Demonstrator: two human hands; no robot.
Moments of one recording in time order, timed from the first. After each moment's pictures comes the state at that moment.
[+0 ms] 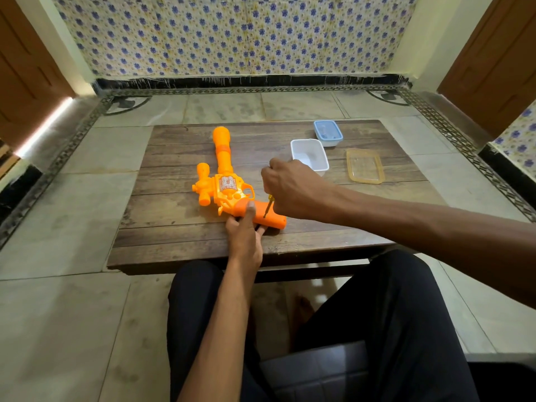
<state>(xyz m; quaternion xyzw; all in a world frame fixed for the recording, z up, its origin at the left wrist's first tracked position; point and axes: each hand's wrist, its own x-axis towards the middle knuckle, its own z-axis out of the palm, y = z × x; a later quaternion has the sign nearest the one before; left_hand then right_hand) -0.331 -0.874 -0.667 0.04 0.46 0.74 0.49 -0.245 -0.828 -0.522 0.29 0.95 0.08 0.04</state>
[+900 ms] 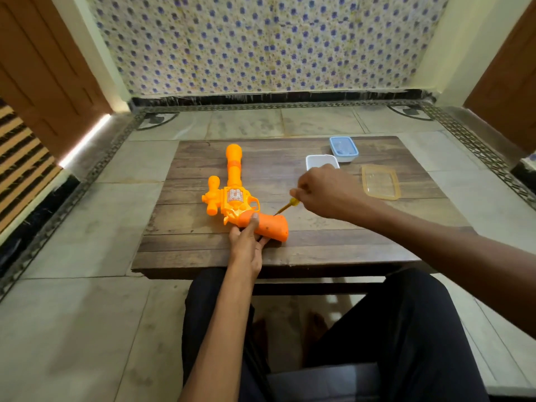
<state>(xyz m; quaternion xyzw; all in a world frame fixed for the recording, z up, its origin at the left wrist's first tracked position) -0.355 -0.876 -0.664 0.01 0.48 0.73 0.48 -0.218 -0.809 -0.516 0.44 0.89 -0.06 -0.05</state>
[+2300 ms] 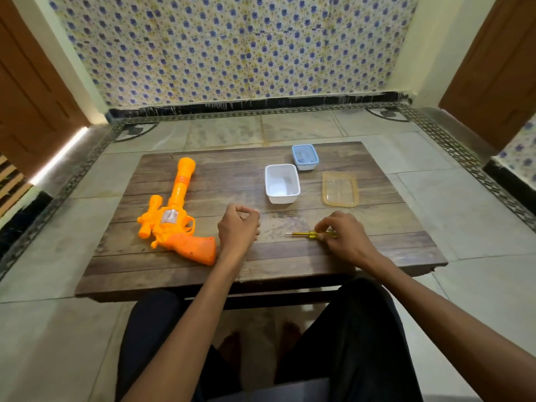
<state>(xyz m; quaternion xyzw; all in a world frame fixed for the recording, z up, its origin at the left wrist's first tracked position) -0.289 -0.825 -0.619 0.30 0.74 0.52 0.29 -0.071 -0.746 -0.635 0.52 0.82 -0.19 -0.12</state>
